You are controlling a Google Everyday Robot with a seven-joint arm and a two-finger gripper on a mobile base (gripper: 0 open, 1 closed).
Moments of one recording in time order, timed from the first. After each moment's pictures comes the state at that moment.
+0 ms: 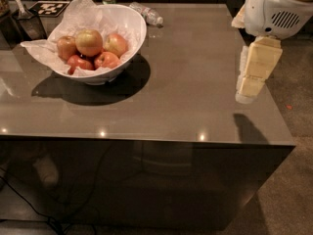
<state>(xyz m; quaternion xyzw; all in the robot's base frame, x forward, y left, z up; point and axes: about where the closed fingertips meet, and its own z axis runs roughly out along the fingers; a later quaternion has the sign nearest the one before) 0.486 -0.167 0.993 -0.64 0.75 -0.04 0.15</state>
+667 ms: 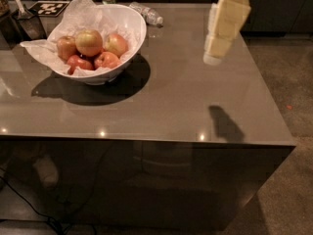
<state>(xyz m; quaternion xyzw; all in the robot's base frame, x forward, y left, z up) 0.527 -0.113 1.047 -0.66 0.72 -0.04 0.21</state>
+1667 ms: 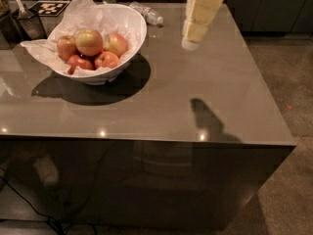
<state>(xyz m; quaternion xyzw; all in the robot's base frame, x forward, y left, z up) 0.554 -0.074 1.065 -0.67 0.70 -0.04 0.25</state>
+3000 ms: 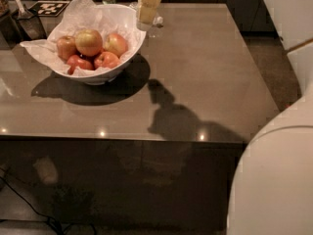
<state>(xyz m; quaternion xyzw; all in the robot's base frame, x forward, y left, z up) 0.632 0.022 1.065 -0.72 0.64 -0.01 0.28</state>
